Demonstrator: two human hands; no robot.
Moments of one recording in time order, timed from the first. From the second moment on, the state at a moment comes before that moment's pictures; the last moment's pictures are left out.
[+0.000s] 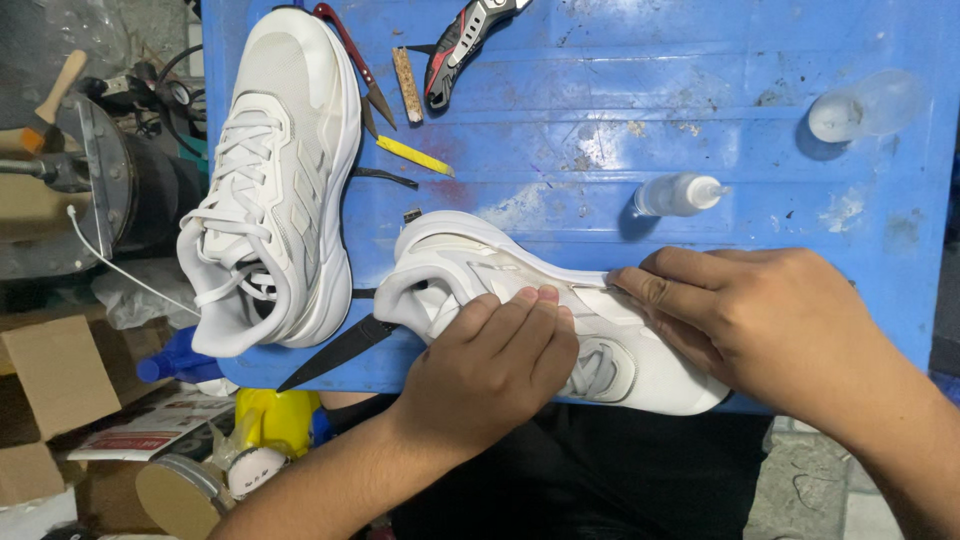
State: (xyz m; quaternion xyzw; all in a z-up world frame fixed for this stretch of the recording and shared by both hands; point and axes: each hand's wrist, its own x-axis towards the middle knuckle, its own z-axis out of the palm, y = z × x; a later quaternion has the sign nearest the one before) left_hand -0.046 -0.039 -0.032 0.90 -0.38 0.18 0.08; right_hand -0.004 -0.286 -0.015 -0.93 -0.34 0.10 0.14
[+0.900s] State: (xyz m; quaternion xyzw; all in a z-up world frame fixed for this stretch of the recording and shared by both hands) left_hand -0.049 -0.039 -0.033 0.91 -0.37 0.18 0.10; right_hand -0.019 -0.281 -0.010 -0.94 -0.33 0.06 0.08
